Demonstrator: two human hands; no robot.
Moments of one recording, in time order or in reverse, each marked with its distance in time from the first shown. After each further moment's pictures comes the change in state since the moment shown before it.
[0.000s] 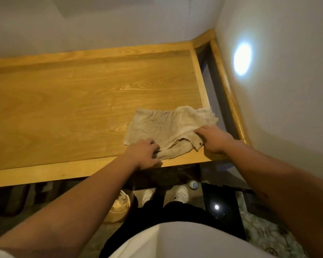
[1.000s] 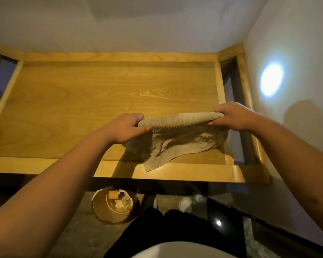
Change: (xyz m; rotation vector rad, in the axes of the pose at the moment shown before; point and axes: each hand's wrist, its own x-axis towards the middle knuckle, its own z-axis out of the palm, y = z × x) left_hand -0.044 -0.061 -0.115 -0.404 0.294 -0.036; right_hand 0.029 -0.019 -0.136 0.274 0.102 -0.247
